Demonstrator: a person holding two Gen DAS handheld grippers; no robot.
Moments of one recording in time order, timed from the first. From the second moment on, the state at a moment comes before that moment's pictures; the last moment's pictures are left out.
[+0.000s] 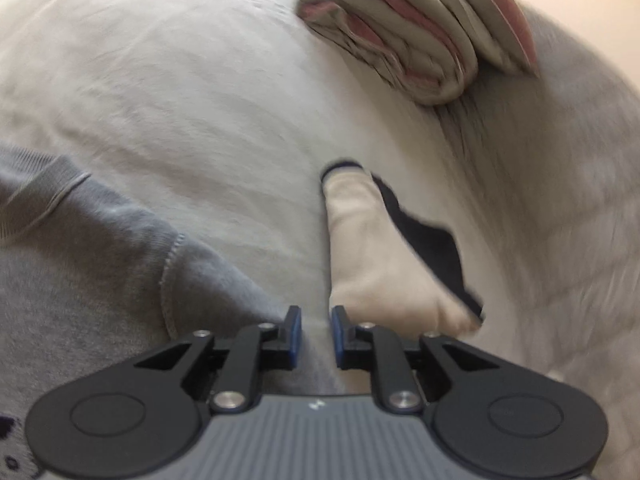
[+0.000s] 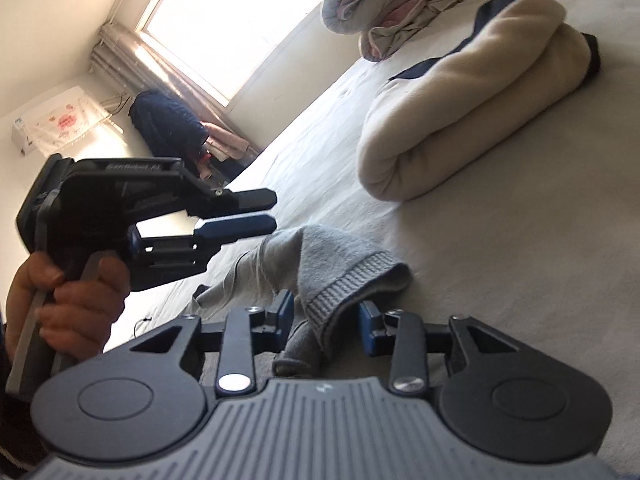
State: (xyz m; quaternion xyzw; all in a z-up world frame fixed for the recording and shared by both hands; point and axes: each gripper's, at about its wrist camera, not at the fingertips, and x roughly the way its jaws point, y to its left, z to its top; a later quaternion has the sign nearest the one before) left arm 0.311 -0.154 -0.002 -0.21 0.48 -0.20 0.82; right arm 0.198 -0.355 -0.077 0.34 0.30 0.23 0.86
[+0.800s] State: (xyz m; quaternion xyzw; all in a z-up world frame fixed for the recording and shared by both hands) left arm 0.299 -0.295 -0.017 0.19 0.59 -0.21 0.75; right arm 0.209 -0.349 -0.077 0.36 0.29 0.25 0.85
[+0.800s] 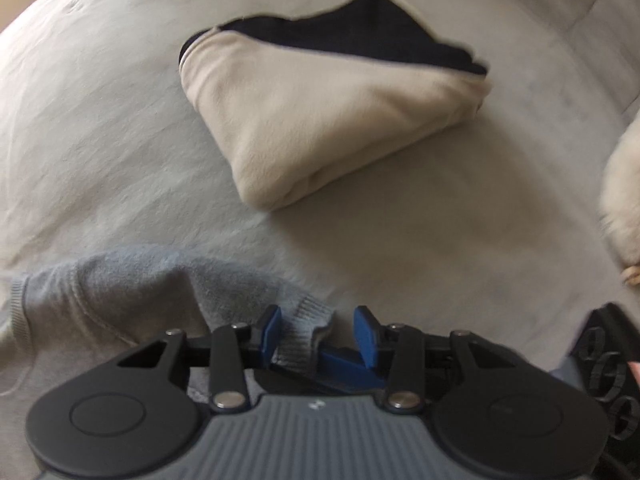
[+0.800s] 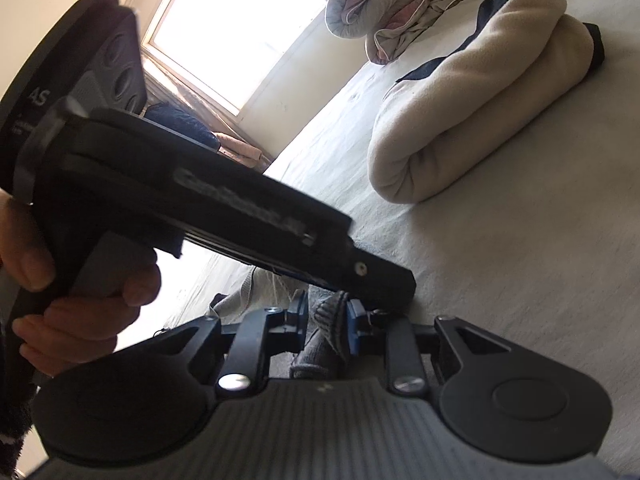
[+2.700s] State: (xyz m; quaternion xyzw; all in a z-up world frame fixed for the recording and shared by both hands) left arm 0.320 -0.127 -0.057 0.02 0.36 -0.14 0.92; right arm 0.210 -0.354 -0.069 0.25 0.27 0.12 0.92
